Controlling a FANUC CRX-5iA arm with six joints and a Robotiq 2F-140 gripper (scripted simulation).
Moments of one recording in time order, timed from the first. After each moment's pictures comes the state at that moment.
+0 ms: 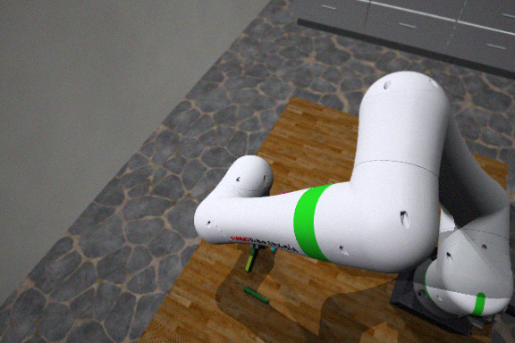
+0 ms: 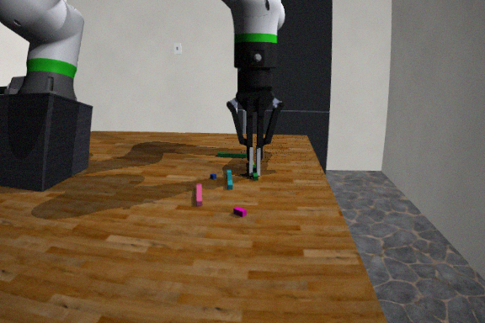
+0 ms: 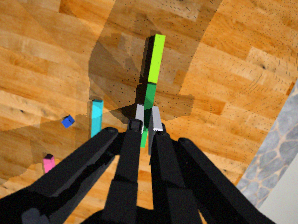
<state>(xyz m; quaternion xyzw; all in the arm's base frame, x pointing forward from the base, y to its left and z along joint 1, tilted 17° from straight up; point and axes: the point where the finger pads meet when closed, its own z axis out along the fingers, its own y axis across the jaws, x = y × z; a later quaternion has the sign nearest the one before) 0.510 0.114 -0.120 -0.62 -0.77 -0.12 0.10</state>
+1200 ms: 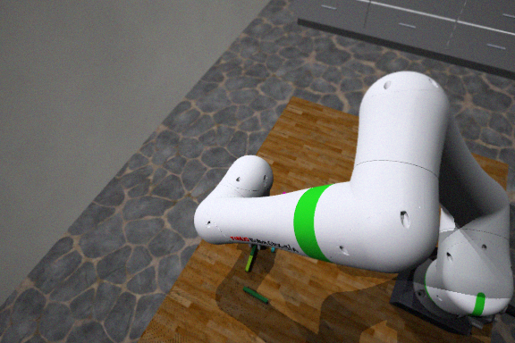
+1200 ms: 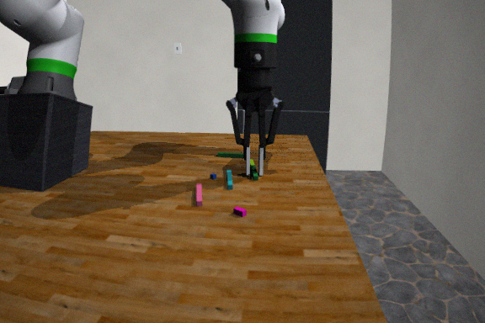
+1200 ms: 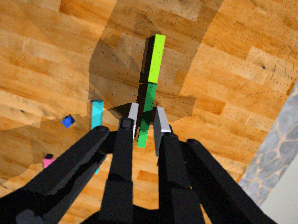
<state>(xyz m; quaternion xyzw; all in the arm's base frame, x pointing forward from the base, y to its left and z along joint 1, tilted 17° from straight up) 0.510 0.114 -0.120 -0.62 -0.77 -0.12 0.10</state>
